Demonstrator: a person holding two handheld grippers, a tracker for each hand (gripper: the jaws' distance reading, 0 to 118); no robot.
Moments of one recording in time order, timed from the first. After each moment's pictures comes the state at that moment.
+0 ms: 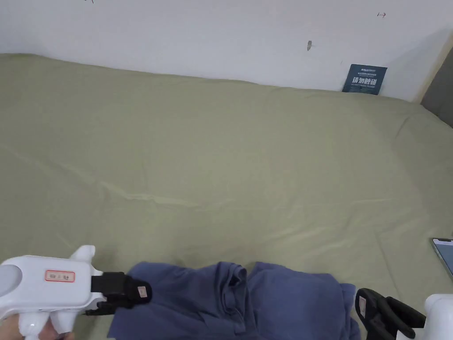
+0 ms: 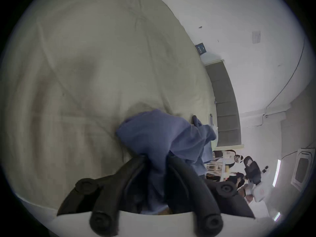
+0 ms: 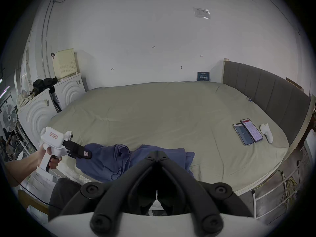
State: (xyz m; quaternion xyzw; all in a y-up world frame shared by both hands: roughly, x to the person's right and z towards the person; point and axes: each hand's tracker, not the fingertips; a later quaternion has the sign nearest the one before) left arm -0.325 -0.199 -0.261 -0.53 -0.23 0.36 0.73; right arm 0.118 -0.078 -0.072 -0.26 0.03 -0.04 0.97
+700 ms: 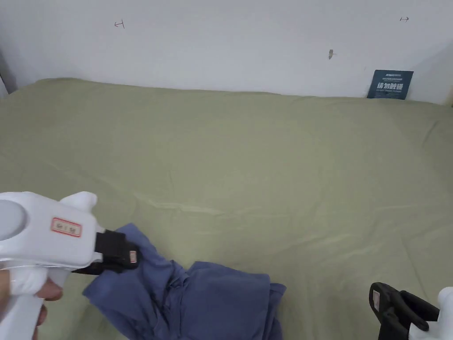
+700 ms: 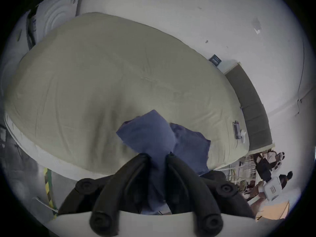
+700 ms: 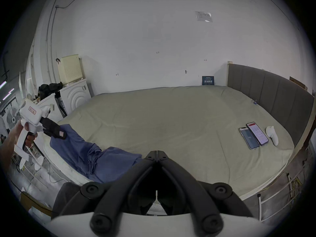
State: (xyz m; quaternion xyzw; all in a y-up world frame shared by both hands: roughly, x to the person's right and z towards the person) left arm -0.292 -0.045 -0.232 -0.51 -0.12 0.17 0.83; right arm 0.118 -0.076 -0.071 -0.23 0.05 -0.05 0.97
